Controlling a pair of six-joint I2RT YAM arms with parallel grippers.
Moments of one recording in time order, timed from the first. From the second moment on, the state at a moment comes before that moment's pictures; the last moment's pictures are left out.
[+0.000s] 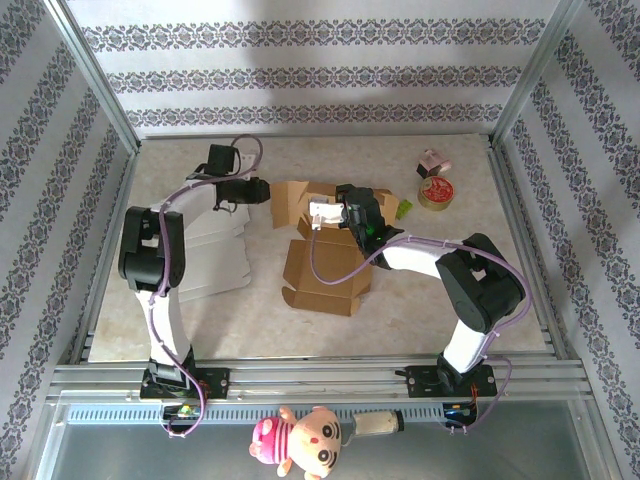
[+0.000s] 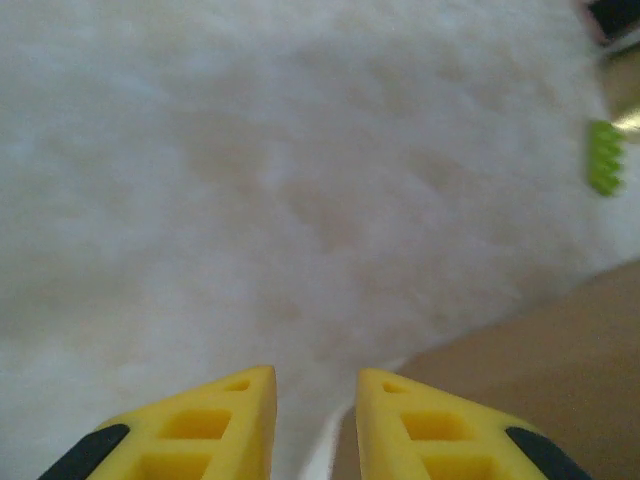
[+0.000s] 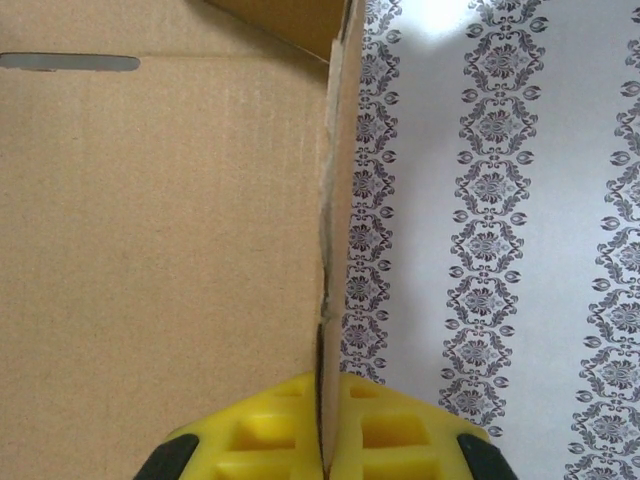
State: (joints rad) left arm -0.14 1.98 1.41 -0.33 0.59 -0.13; right arm 0.59 1.74 0.92 0.50 0.30 -1.37
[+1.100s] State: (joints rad) left arm -0.24 1.82 1.21 -0.33 0.80 0.27; right arm 0.59 1.73 0.89 0.50 0.32 -1.37
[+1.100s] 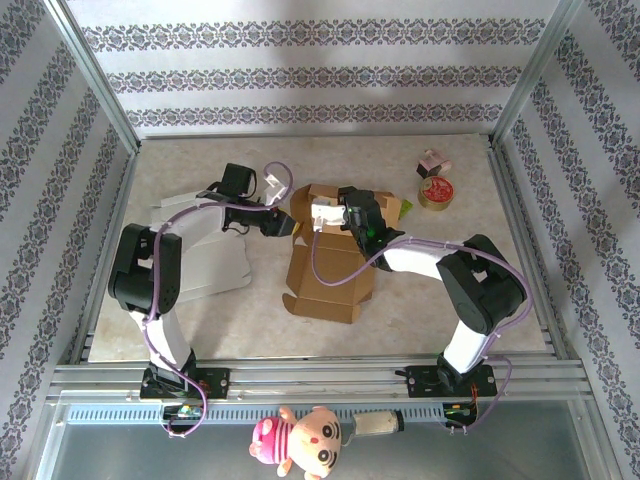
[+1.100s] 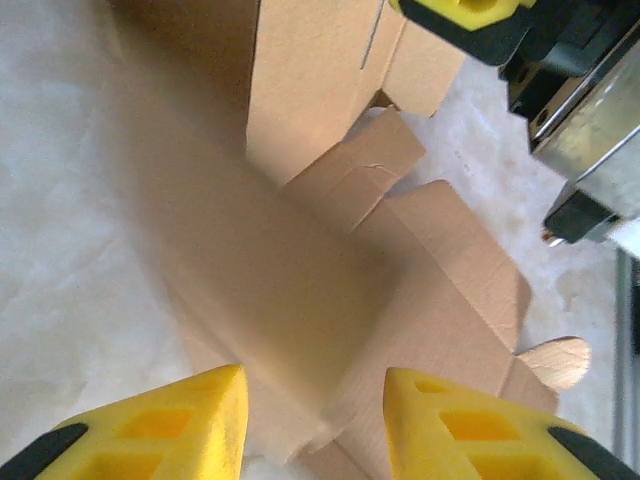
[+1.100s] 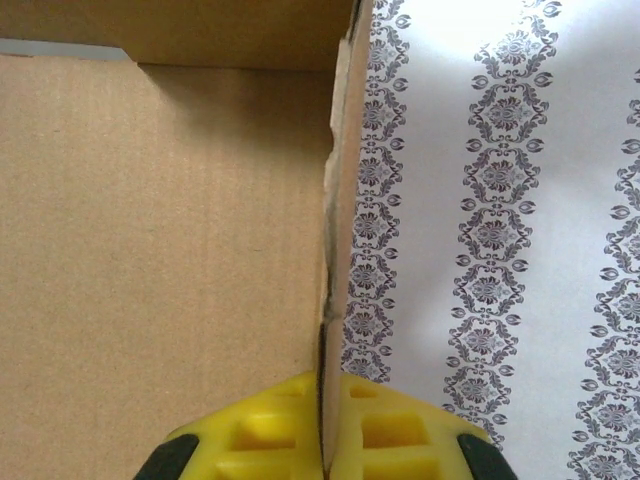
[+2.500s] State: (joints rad) left arm -0.09 1.90 1.33 -0.29 0.83 0.63; right arm 0.59 1.70 0.87 0.47 0.29 -1.36
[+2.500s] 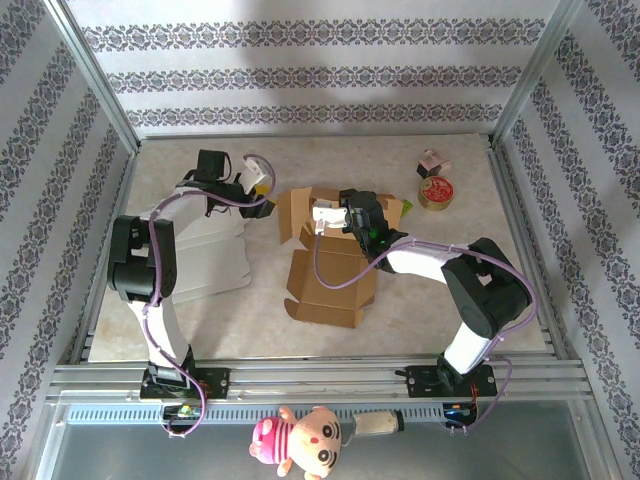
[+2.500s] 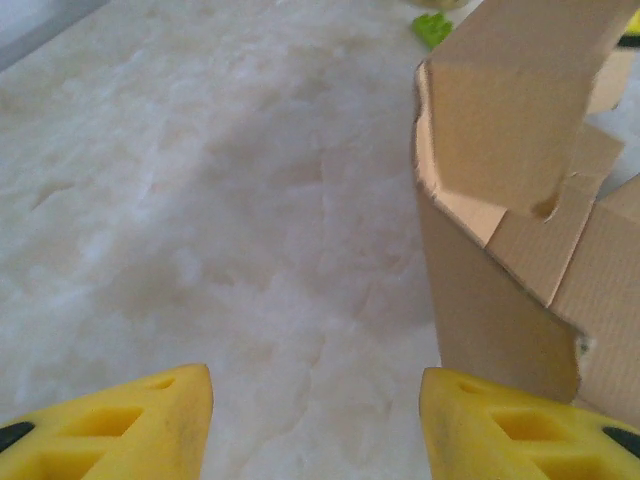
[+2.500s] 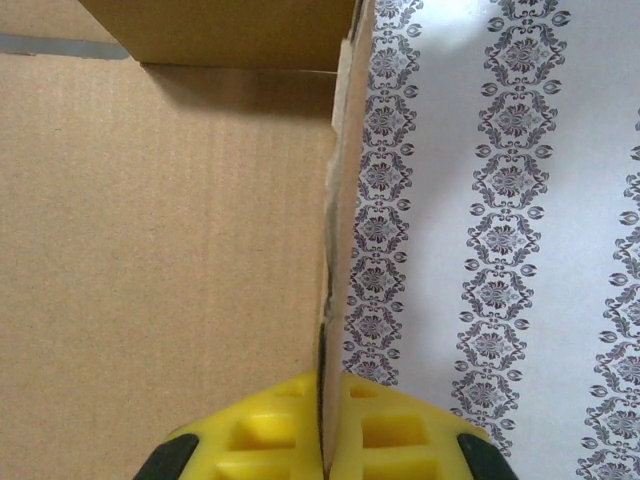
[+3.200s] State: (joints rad) left arm -0.27 2.02 1.47 -0.53 0.87 0.65; right arm 0.59 1.70 0.87 0.46 0.29 -1.36
